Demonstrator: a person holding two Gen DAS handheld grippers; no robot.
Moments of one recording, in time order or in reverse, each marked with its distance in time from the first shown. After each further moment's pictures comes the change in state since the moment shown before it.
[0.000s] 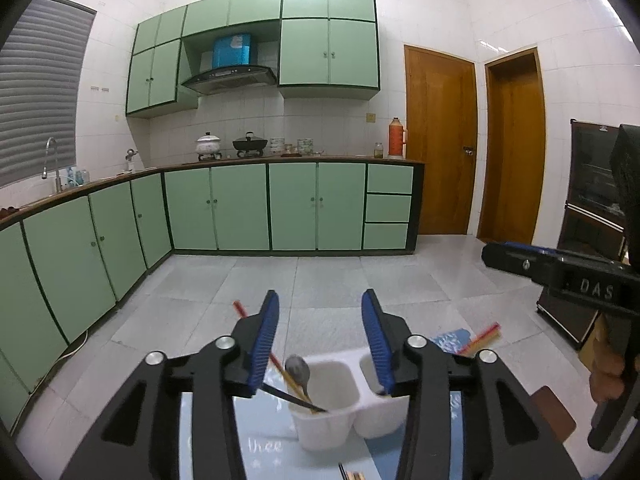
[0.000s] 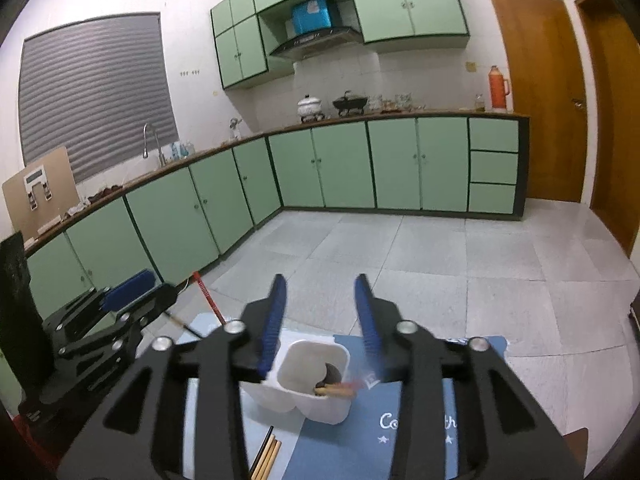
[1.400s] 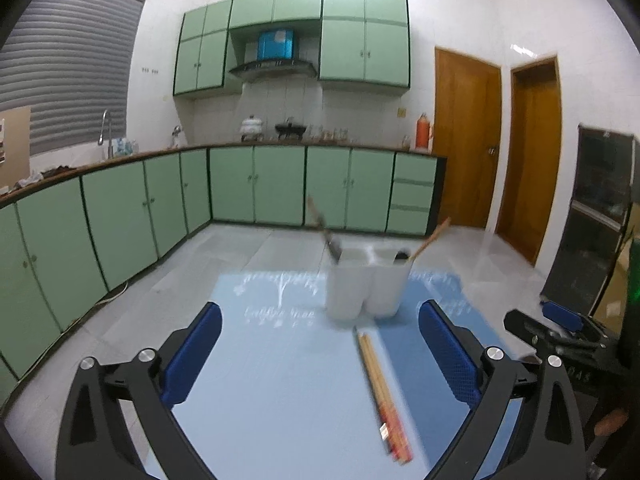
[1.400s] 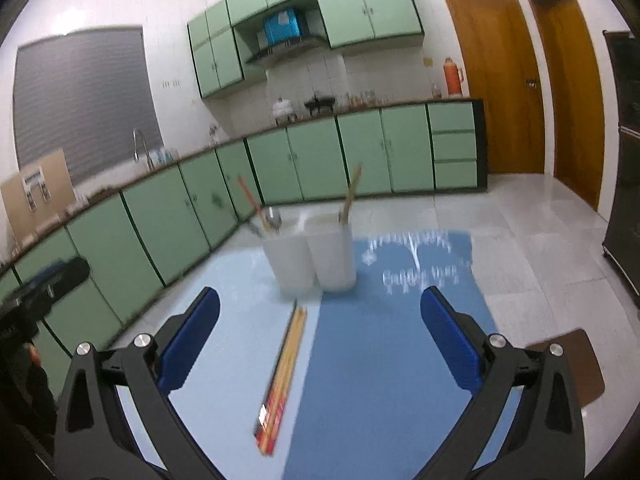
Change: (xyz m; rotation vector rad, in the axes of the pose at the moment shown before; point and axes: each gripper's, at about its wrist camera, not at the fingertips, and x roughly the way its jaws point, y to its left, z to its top) left arm -0.190 0.013 -0.105 -0.075 0.064 0.118; right arm -0.135 0.058 -0.193 0.067 0.030 -0.105
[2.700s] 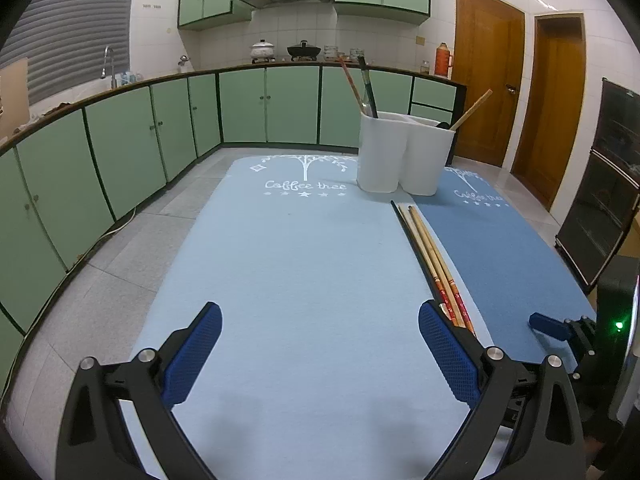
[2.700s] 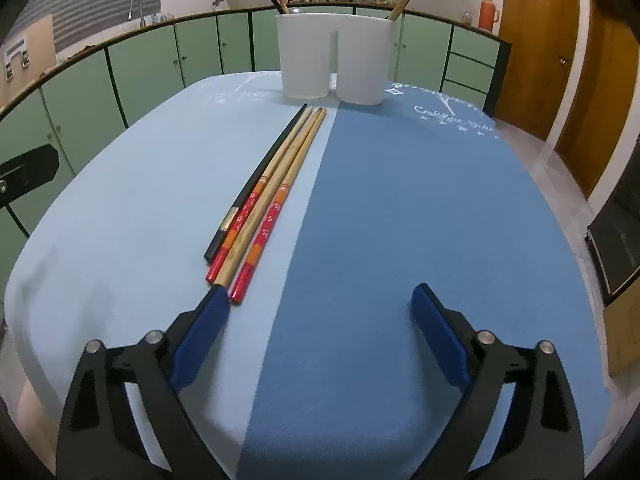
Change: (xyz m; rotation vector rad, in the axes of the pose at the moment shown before) left arm 0.041 0.036 -0.108 -0.023 0.250 0.027; right arm 0.072 0.043 -0.125 -0.187 0.355 -0.105
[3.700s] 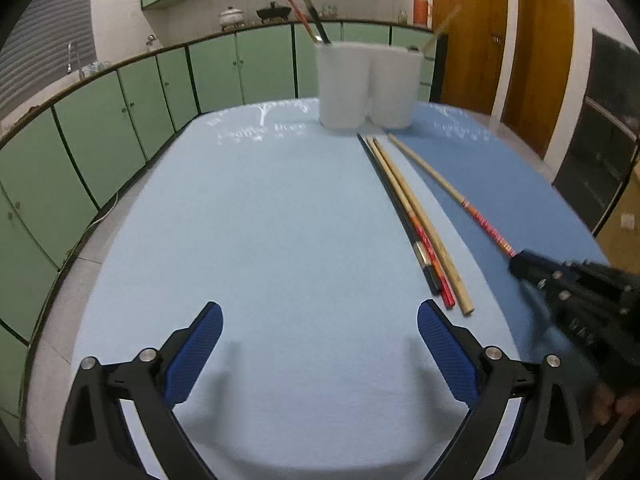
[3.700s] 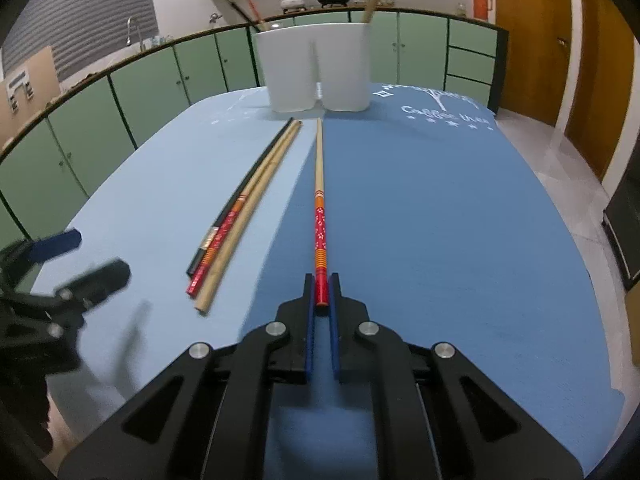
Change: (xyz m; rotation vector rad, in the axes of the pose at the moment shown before) left arm 0.049 -0.050 -0.027 0.112 0.174 -0.015; right arm -0.005 -0.039 -0.001 0.087 -0.032 0.082
